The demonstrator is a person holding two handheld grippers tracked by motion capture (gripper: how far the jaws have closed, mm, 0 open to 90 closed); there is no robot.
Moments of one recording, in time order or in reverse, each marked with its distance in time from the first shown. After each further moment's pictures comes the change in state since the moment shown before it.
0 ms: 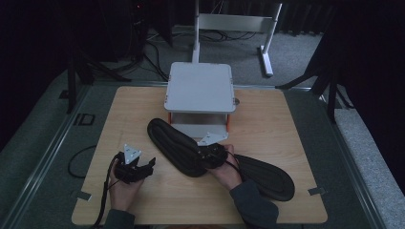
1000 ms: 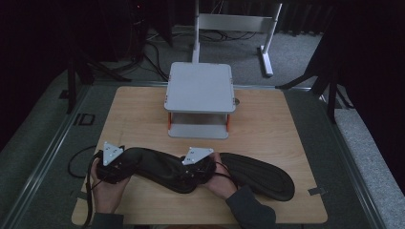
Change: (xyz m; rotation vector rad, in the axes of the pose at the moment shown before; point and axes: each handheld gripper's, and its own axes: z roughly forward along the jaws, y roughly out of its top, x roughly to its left) left arm 0.023 0.014 -0.043 -0.094 0.017 -0.020; right arm 0.049 0.004 -0.006 -0.034 0.206 -0.227
